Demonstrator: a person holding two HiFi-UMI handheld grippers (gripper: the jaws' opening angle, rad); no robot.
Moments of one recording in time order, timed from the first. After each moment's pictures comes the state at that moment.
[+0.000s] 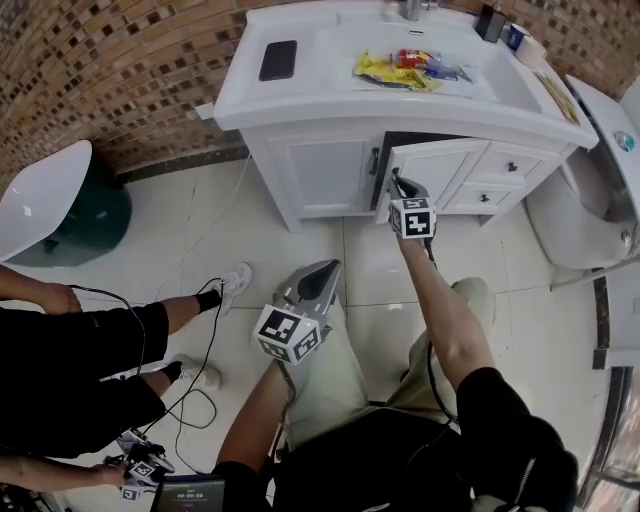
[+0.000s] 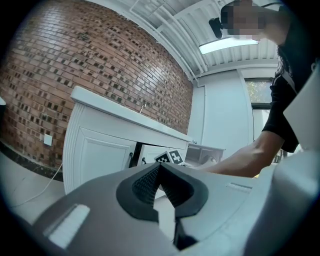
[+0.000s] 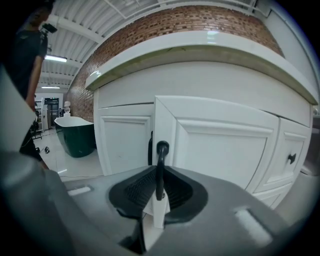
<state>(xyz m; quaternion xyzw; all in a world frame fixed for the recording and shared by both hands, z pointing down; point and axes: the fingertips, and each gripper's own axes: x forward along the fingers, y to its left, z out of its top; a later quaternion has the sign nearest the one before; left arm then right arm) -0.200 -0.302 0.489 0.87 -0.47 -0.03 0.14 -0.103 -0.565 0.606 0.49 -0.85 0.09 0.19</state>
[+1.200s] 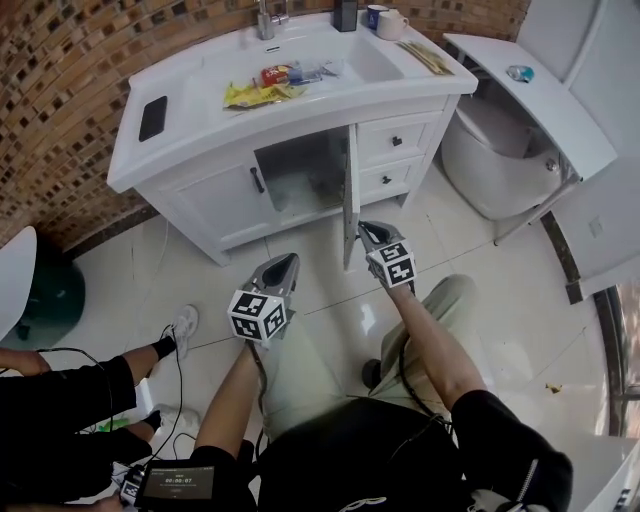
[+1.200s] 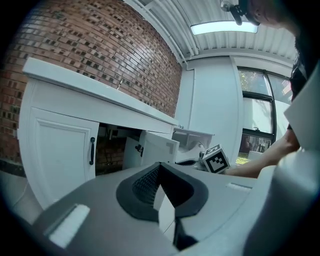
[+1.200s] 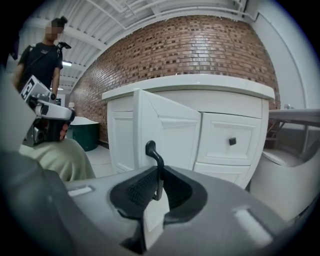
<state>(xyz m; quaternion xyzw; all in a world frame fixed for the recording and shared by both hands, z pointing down) -0.056 -0.341 0.526 0.90 -0.40 0.06 0.15 0.102 -0.428 0.613 0.49 -0.85 0.09 0.19</state>
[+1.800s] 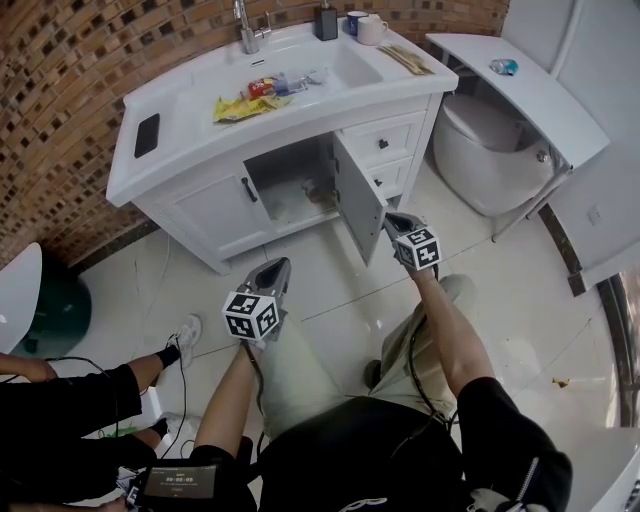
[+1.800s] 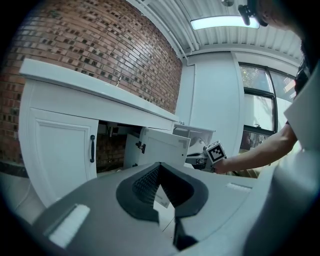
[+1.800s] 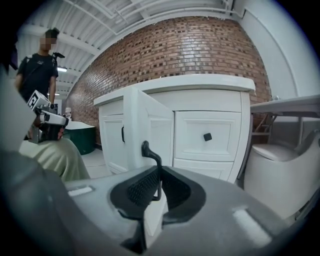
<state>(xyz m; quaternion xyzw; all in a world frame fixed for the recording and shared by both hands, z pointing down) -0.051 -0.342 0.533 0.90 -0.40 0.08 0.15 0.206 -0.445 0.617 0.50 -0.84 0.10 0.16</state>
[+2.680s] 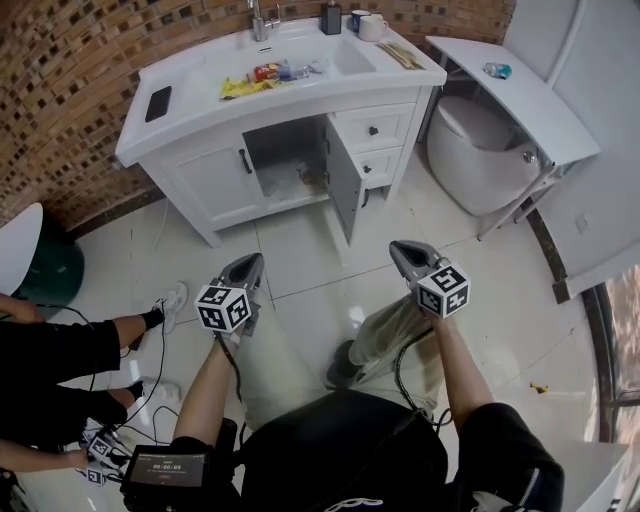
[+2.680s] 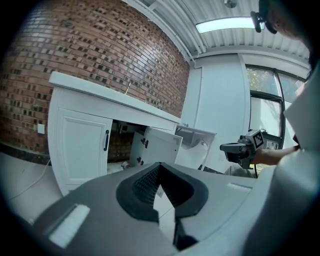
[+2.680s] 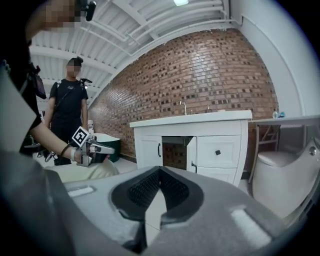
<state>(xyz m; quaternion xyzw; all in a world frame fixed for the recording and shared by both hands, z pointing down) -0.075 -0.250 0.524 0.87 -0.45 0.07 0.18 0.213 -0.234 0.496 0.42 -0.90 0.09 0.11</state>
